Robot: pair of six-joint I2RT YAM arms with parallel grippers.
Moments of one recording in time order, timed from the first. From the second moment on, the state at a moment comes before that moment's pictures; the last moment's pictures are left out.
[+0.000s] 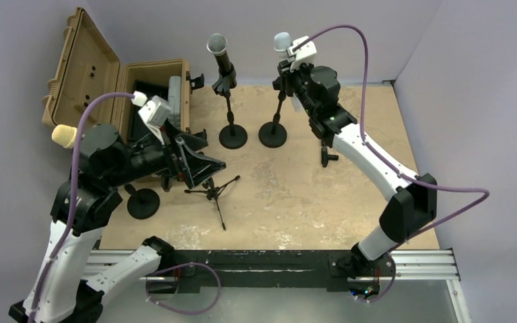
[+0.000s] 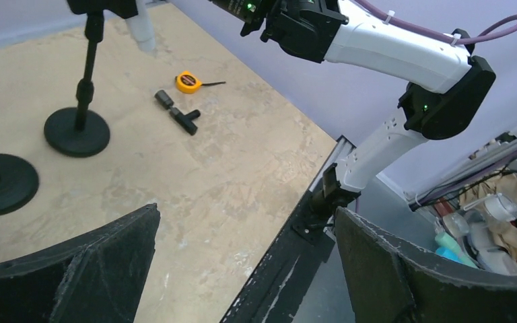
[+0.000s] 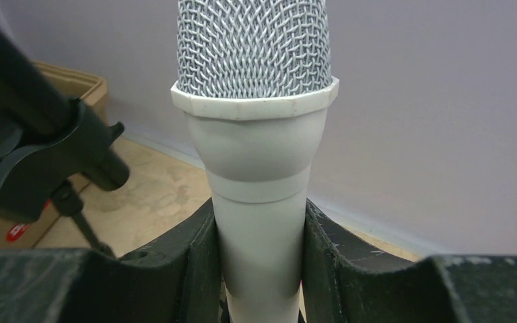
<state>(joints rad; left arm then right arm) -0.43 0.83 1.45 -0.74 0.57 -0.36 0.54 1.63 1.52 0.18 0.22 -0.16</state>
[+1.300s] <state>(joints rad) -0.98 1.15 1.18 -0.17 0.11 0.11 0.57 0.95 0.91 0.29 -0.33 -0.04</state>
